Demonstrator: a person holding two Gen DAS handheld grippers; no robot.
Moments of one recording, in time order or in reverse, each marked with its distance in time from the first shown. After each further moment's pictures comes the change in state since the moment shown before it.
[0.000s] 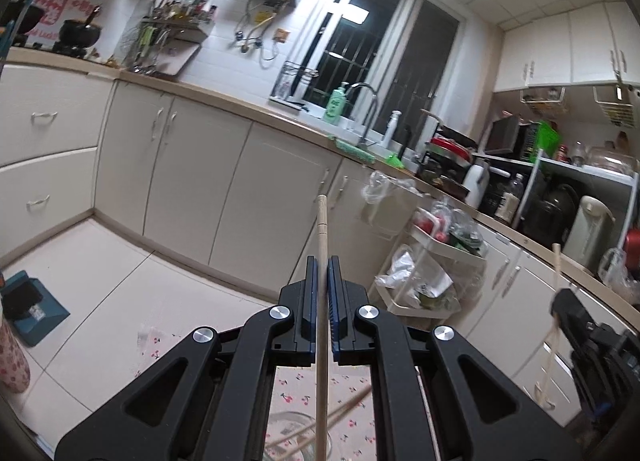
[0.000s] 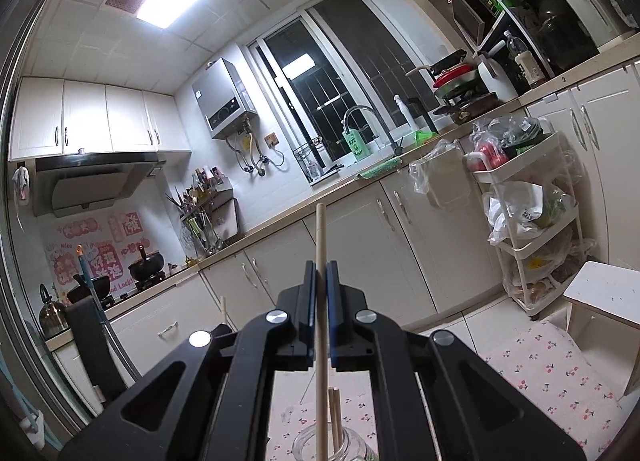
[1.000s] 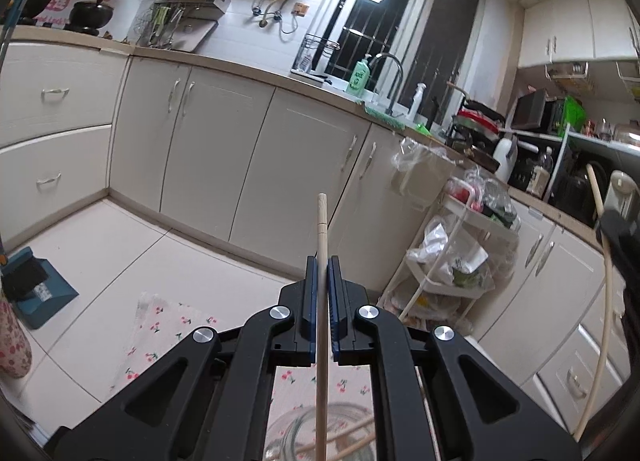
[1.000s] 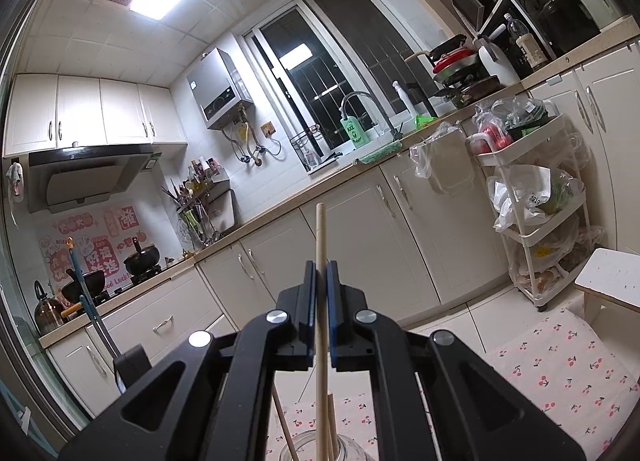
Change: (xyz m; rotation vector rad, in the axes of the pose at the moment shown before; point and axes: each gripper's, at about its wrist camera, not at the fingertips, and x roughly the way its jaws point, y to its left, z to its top) left arm 0.053 0.021 -0.068 0.025 0.067 0.075; right arm 0.040 -0.006 -0.027 0.015 0.022 -0.004
